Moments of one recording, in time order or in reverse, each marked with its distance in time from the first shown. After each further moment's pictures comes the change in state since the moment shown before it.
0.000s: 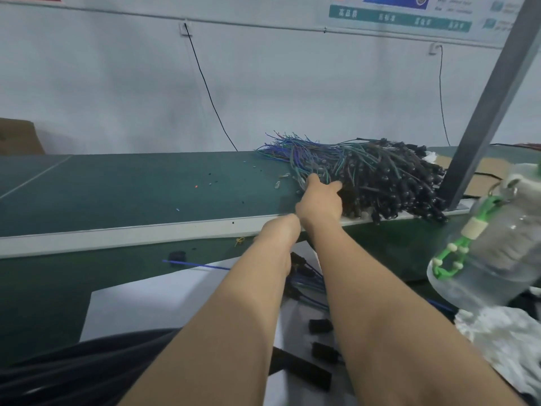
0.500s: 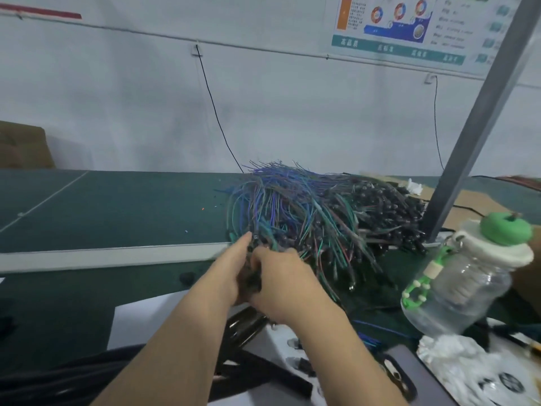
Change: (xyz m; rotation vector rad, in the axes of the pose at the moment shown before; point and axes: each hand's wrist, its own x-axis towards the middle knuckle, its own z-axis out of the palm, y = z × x) left_hand -0.018 0.005 -0.060 -0.257 -0.081 -0.118; right_hand -0.142 -0.042 -0.093 -0.171 -0.519 -0.451
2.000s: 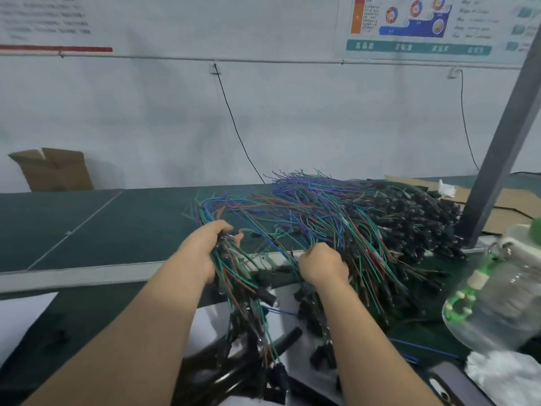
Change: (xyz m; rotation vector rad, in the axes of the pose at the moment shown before) left_hand 0.004 0.068 -0.058 -0.173 0.127 0.201; right_hand 0.082 0.041 0.024 0.343 0.180 0.468
